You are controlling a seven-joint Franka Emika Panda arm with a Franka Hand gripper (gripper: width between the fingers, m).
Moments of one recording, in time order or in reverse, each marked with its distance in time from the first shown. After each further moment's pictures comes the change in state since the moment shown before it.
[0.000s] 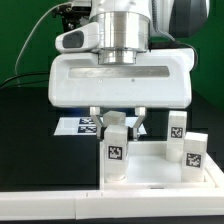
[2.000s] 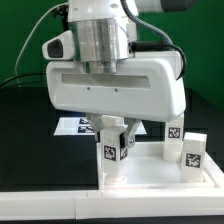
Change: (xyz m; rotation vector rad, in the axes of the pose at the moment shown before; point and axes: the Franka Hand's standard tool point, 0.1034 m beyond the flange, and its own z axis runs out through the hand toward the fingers) arm 0.008 0.004 0.007 -0.043 -0.353 0.514
